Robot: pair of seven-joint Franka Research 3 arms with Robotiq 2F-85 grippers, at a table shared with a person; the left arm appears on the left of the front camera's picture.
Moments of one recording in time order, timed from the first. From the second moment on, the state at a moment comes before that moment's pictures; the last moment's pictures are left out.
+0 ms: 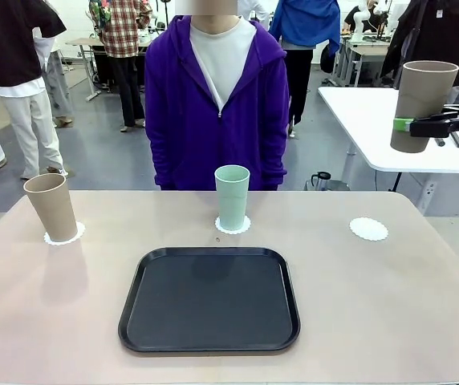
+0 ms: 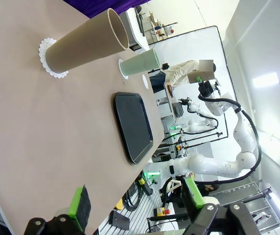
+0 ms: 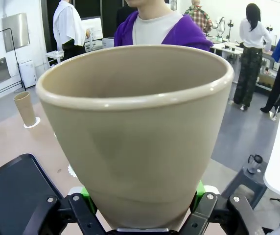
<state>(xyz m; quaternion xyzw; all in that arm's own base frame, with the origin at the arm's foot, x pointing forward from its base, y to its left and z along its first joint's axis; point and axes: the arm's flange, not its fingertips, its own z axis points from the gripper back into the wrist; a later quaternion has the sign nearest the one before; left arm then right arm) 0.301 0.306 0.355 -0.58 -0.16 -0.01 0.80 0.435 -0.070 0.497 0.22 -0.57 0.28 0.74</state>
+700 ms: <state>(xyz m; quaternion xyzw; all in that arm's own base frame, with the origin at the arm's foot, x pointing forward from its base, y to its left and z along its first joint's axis) 0.301 0.306 0.355 -0.58 -0.16 -0.01 0.80 0.485 -0.113 0.376 0.30 -0.57 0.29 0.71</state>
